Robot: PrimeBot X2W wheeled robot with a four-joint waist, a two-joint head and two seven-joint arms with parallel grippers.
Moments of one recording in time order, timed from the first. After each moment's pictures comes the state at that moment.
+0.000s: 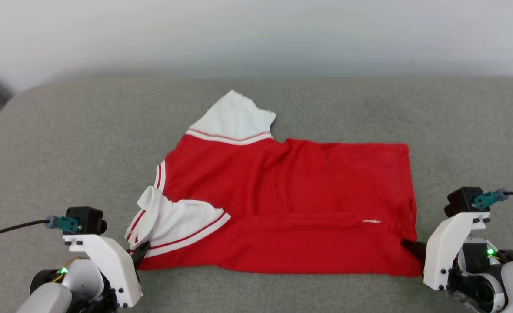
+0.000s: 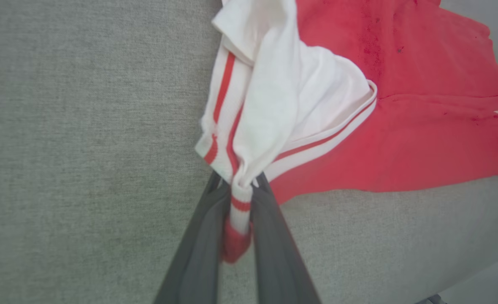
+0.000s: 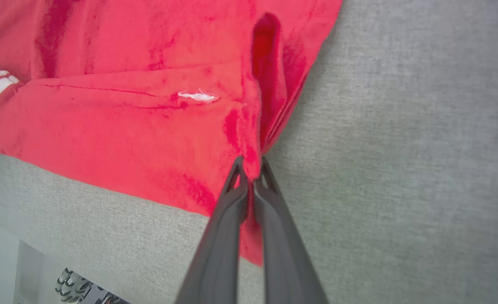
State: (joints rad) left arm -0.19 0.59 -0.44 0.13 -0.95 0.08 0.42; right arm -0.21 -0.23 0.06 0.24 0.53 0.13 0.77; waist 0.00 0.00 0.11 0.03
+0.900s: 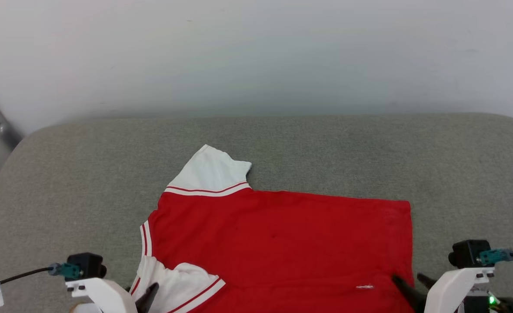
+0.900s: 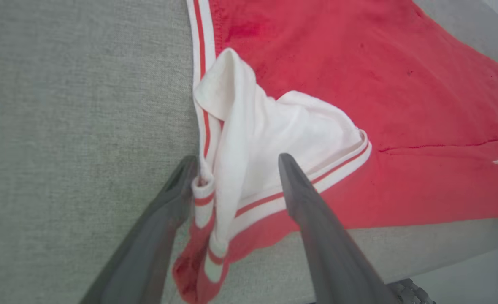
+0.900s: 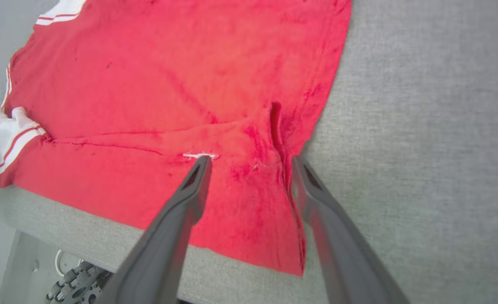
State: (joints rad) left arm -0.03 0.56 -0.44 0.16 -0.97 0.13 0.35; right arm 0.03 -0.21 0.05 0.14 0.49 0.13 0.59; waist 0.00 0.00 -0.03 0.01
